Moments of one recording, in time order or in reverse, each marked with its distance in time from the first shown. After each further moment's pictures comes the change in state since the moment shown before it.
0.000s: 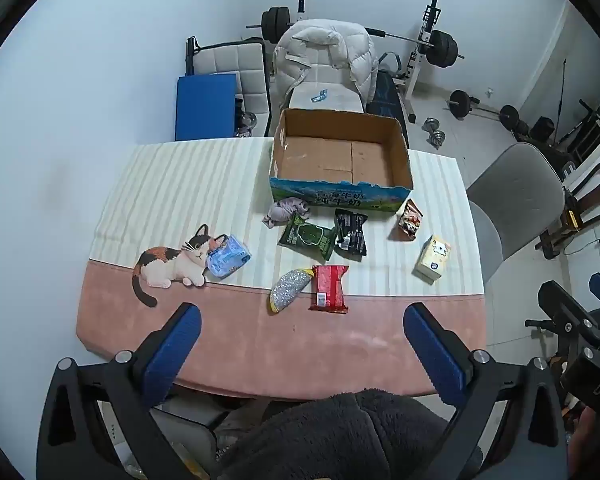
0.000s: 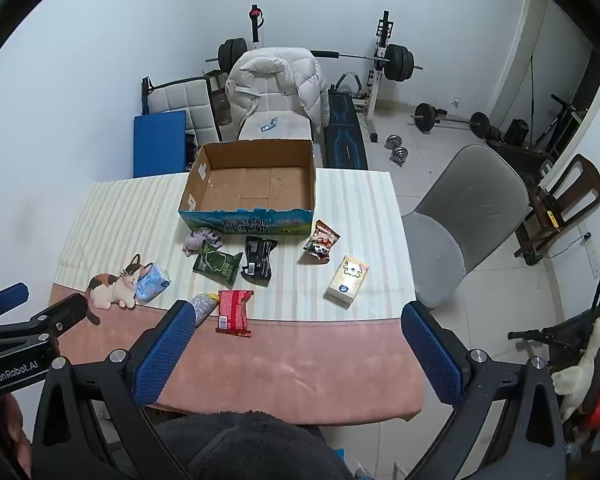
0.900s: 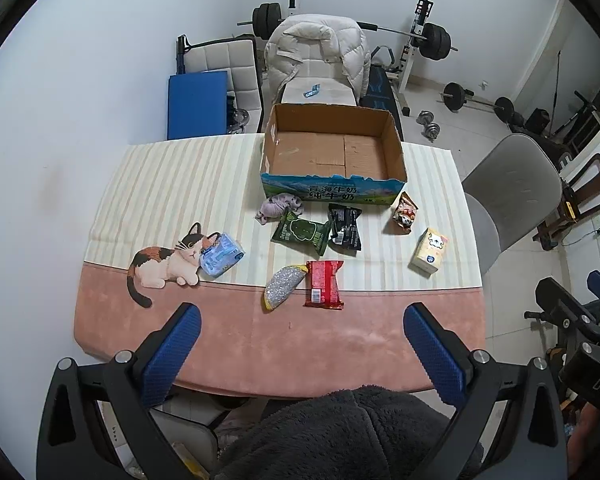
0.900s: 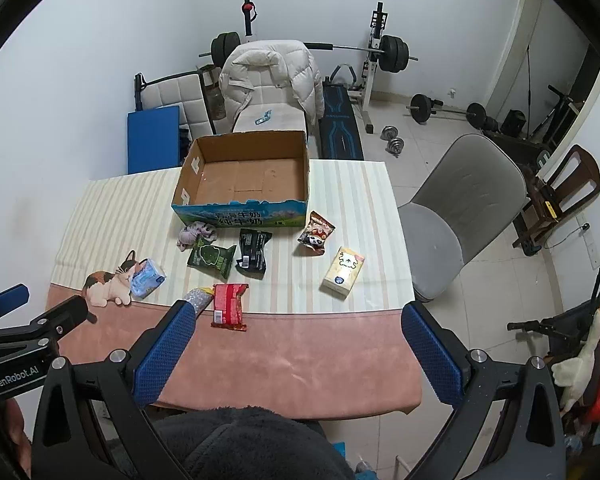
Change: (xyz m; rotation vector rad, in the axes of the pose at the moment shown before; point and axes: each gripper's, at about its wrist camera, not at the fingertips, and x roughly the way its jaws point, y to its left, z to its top) left arm 0.007 -0.008 -0.001 0.017 0.018 -0.012; right arm 0.015 -0.010 -0.005 0.020 0.031 -0.010
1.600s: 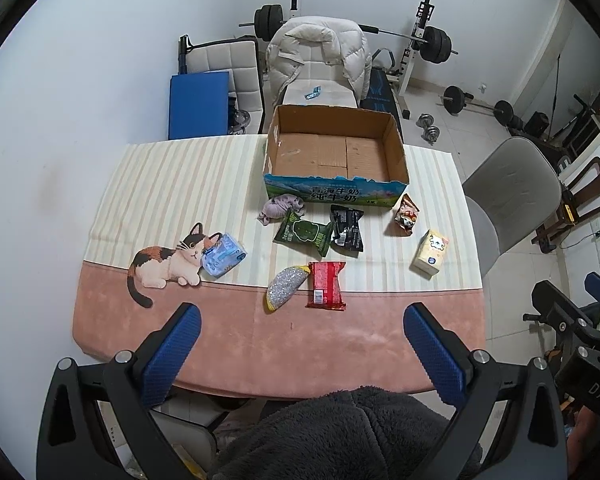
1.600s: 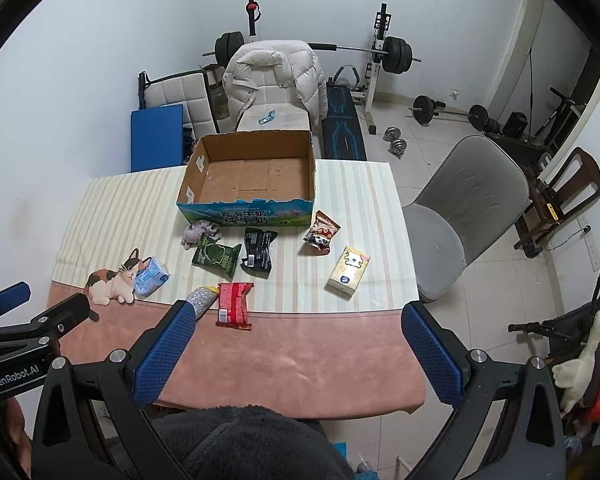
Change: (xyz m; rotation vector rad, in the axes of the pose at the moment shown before) left arm 0.001 0.007 -0.003 -0.006 -0.008 -0.008; right arm -0.004 0.009 -0.003 -0.009 -0.004 0.000
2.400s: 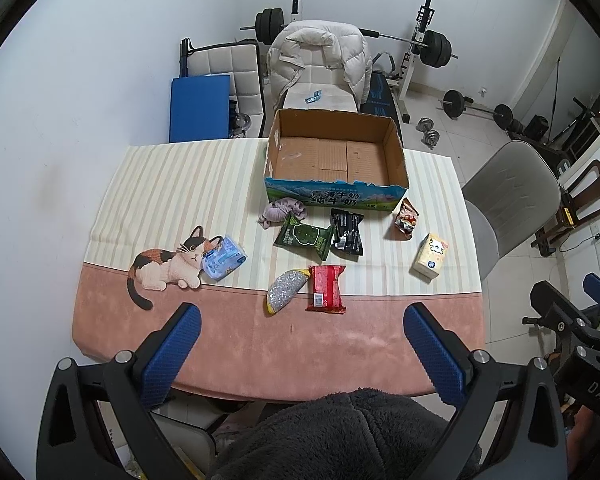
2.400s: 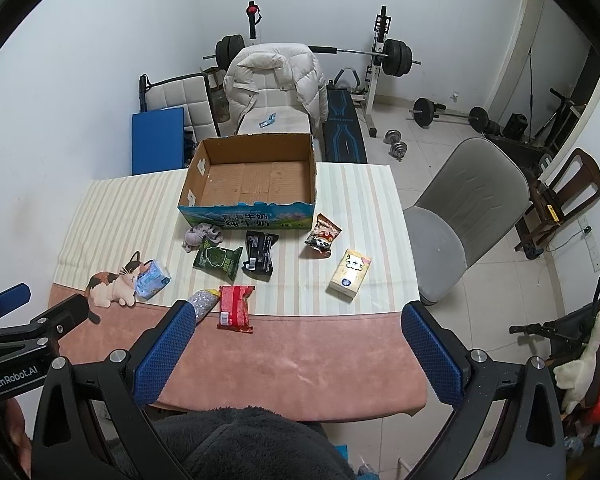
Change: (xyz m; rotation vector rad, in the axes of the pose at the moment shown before) left arm -0.005 -0.002 -0.001 -0.005 -0.019 0.003; right arm -0.004 0.009 0.002 0.000 -0.009 0.003
